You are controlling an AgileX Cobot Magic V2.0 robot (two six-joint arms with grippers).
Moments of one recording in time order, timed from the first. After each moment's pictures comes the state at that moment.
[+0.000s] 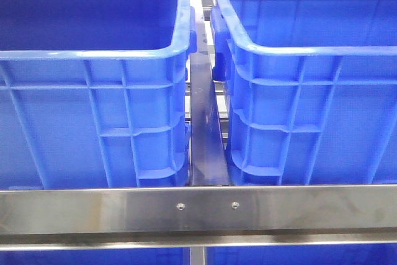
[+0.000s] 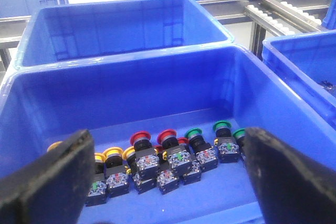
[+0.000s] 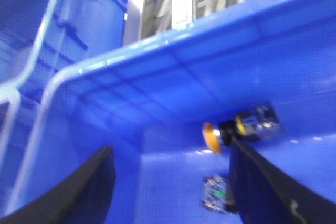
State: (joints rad) left arm 0.01 0.33 -0.63 -0.52 0.53 0.48; right arm -0.03 1.43 -1.04 1.28 0.34 -0.84
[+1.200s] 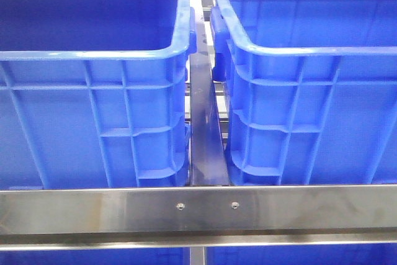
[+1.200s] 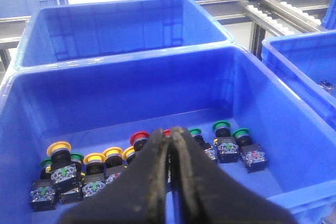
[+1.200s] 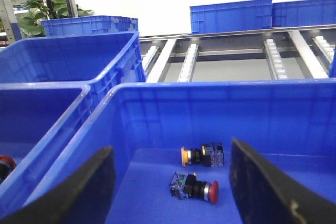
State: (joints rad) left arm 0.01 0.33 -0.63 -0.52 0.53 0.48; right arm 0.05 0.42 -0.43 1.19 0.15 -1.03
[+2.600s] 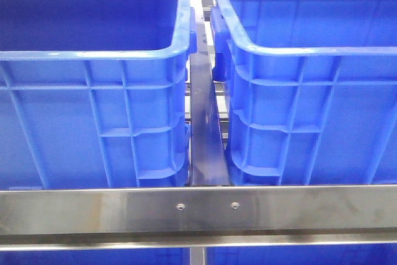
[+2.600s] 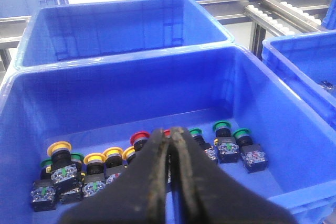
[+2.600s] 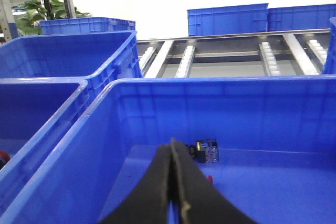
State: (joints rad) left arm 0.01 0.33 -0.63 -0.52 0.53 0.48; right arm 0.05 0.36 -0.37 1.18 0.13 -1.04
